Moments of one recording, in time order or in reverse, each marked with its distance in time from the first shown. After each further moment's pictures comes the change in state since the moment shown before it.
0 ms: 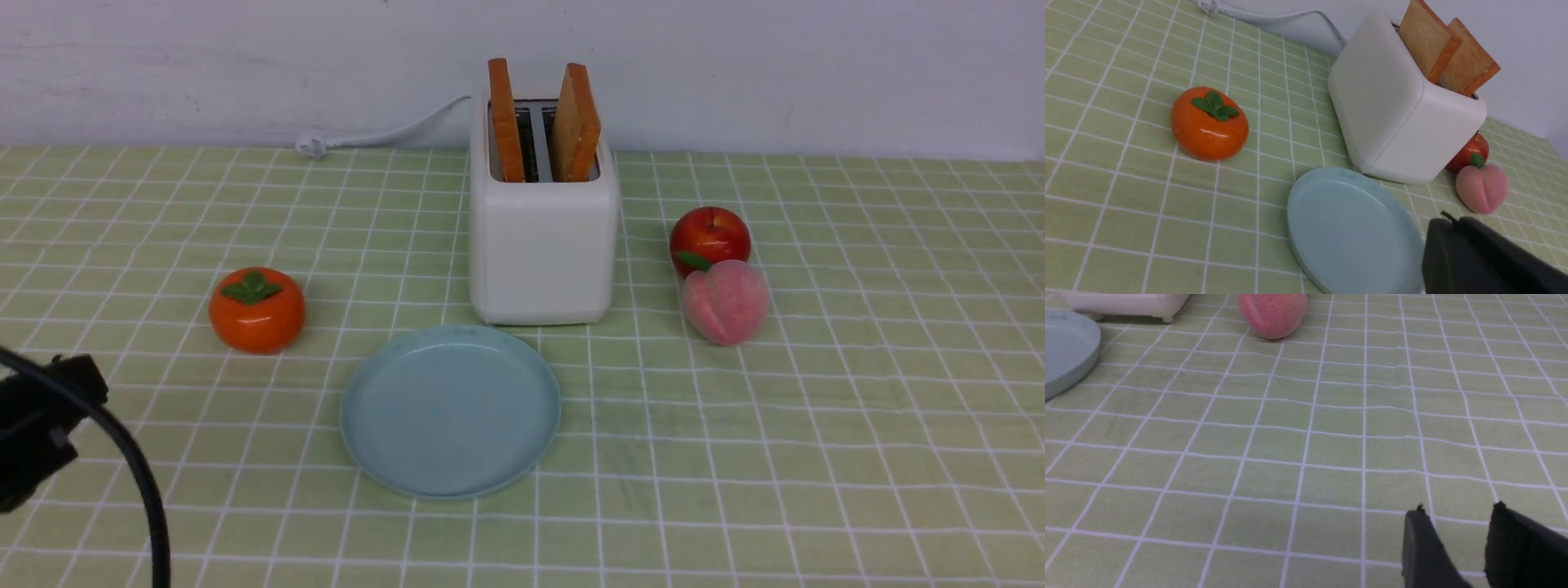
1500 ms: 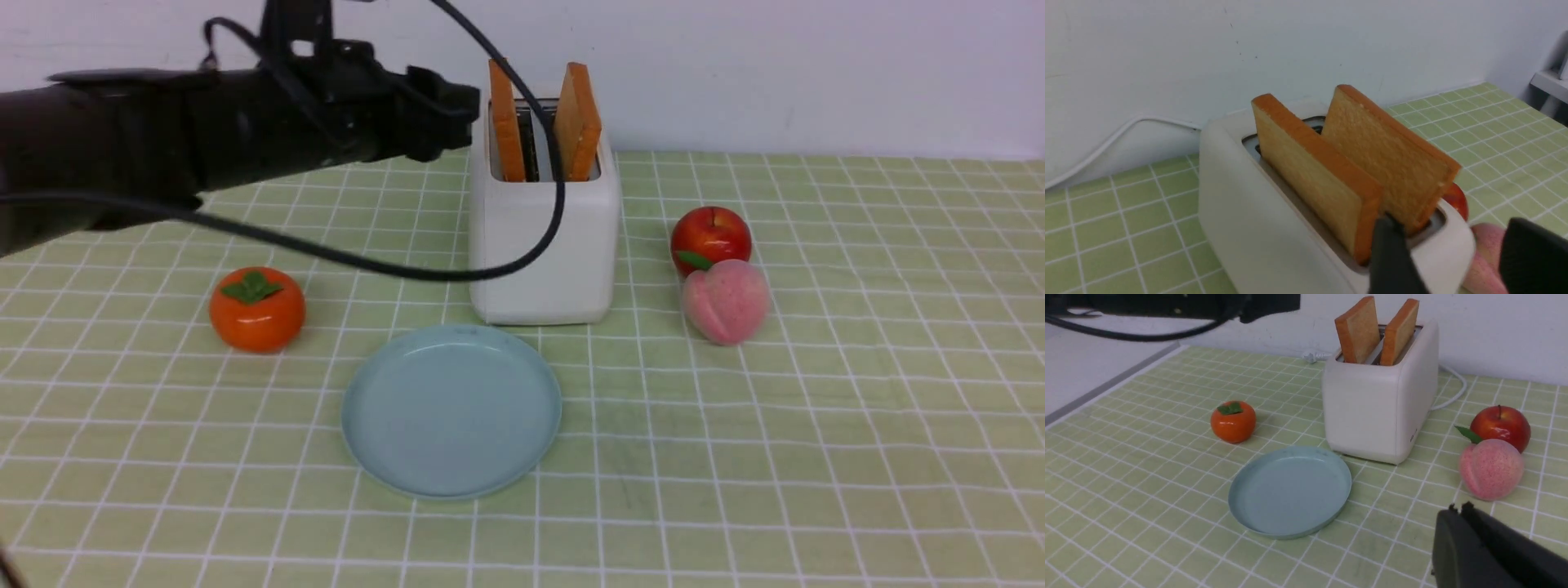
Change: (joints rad) right arm 0.000 0.414 -0.584 0.783 0.250 -0.595; left arm -0.204 1.143 -0.856 -1.039 0.001 1.436
